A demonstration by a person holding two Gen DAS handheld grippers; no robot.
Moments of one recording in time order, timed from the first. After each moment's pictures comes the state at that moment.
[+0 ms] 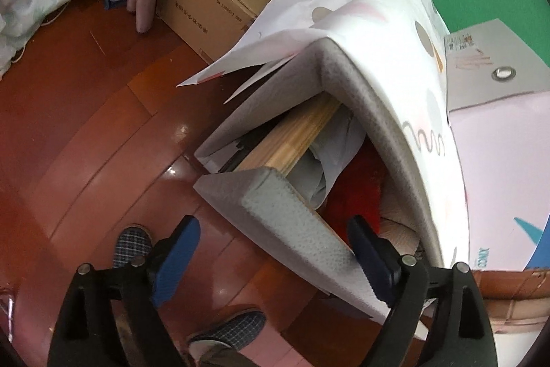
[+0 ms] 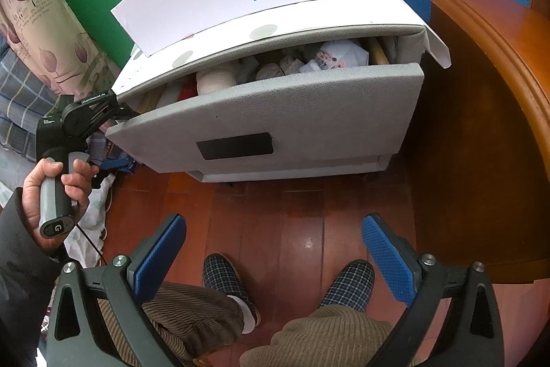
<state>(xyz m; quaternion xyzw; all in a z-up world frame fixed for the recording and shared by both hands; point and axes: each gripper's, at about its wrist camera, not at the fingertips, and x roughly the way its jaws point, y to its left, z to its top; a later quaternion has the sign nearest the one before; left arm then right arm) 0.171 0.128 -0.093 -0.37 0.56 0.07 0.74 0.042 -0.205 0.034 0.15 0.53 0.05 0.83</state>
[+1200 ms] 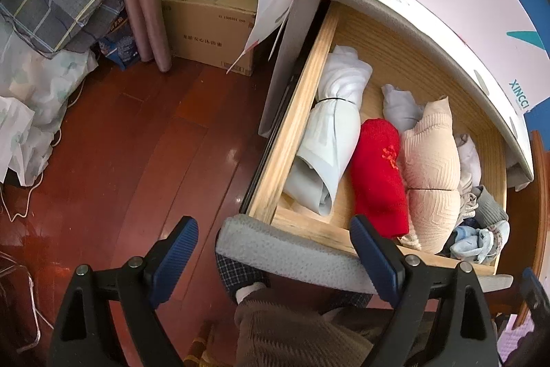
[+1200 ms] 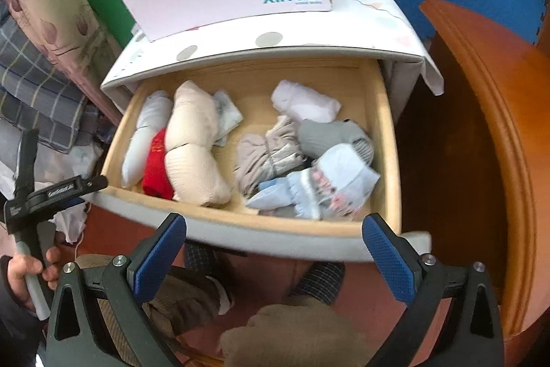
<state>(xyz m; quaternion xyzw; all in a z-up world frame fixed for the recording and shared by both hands) 0.071 0.108 -0.060 -0.14 0.60 0.06 0.78 0.062 -0.211 0.062 0.07 0.58 0.05 0.81</state>
